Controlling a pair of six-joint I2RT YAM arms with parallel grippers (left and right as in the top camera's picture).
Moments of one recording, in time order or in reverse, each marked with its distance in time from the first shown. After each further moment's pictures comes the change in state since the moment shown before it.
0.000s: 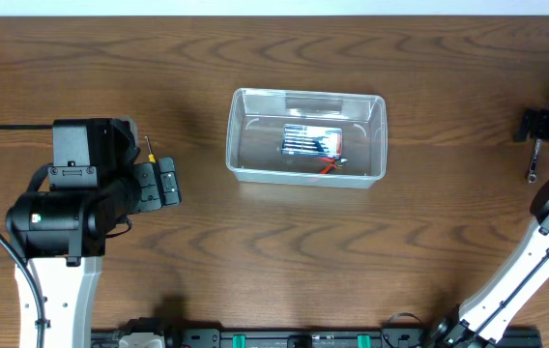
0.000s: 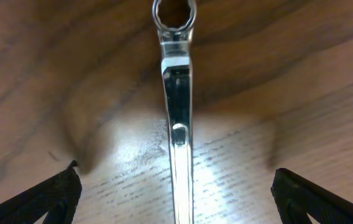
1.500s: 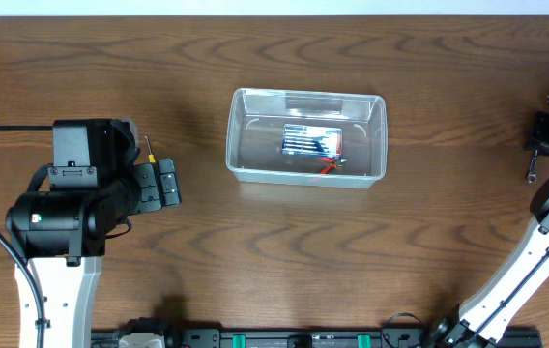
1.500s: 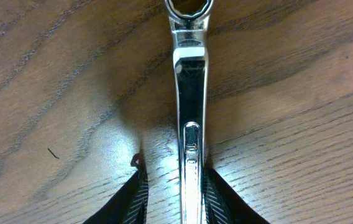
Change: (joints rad) left arm 0.000 0.000 0.000 -0.007 0.000 0.000; right arm 0.000 0.010 0.000 -0.013 -0.011 -0.011
